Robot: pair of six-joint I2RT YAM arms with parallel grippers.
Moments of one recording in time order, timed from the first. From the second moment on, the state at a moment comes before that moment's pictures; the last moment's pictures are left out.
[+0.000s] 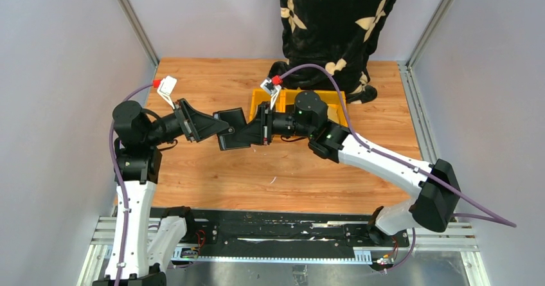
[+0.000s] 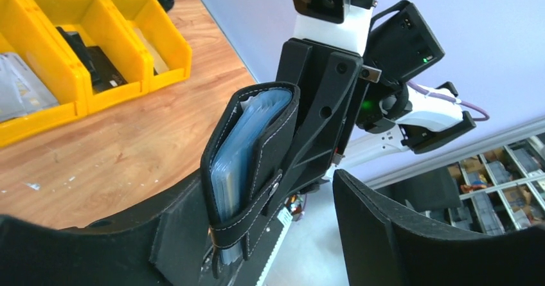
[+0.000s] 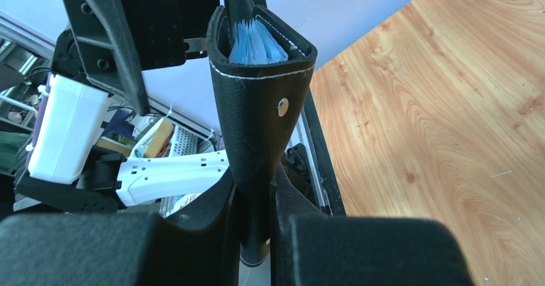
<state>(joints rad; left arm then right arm) 0.06 0.76 0.97 -0.24 1.13 -0.79 0.93 1.40 1.17 0.23 -0.56 0.68</state>
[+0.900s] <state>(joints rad) 0.07 0.75 0.96 -0.33 0.98 -0.61 1.01 1.52 1.37 -0.05 -0.33 0.66</state>
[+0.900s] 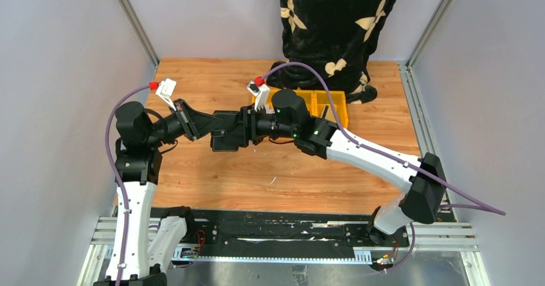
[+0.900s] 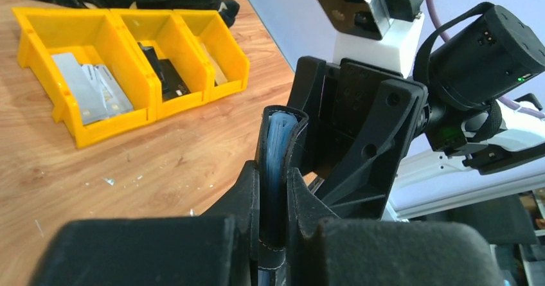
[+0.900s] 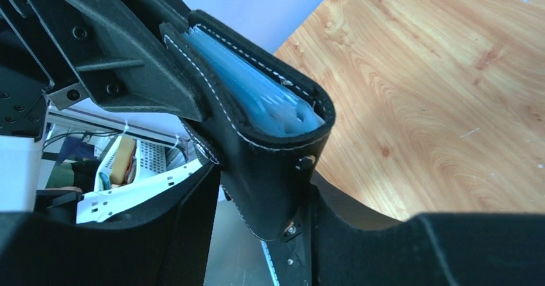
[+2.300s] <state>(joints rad) 0.07 0.69 0.90 -0.38 0.63 -0.65 1.00 1.63 1.40 0.14 -0.40 0.87</state>
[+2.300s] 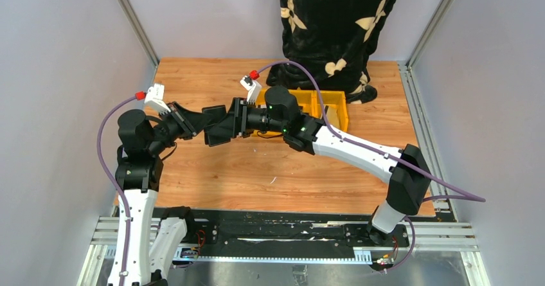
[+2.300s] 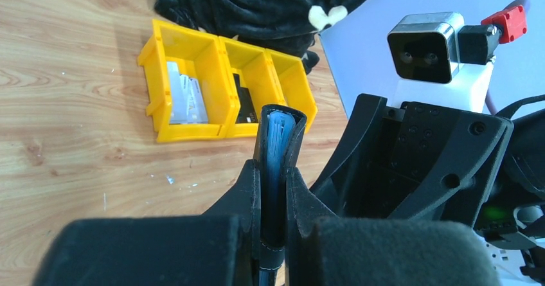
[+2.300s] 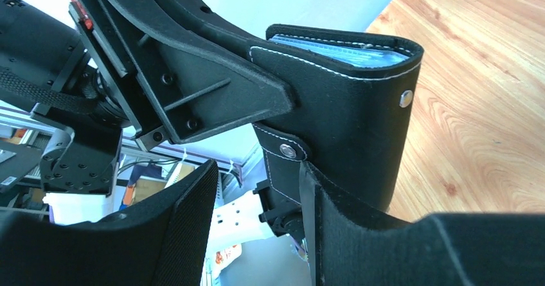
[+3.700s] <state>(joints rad) 0.07 0.66 0.87 -0.35 0.69 -0.72 0.99 1.57 1.27 0.28 -0.41 0.96</state>
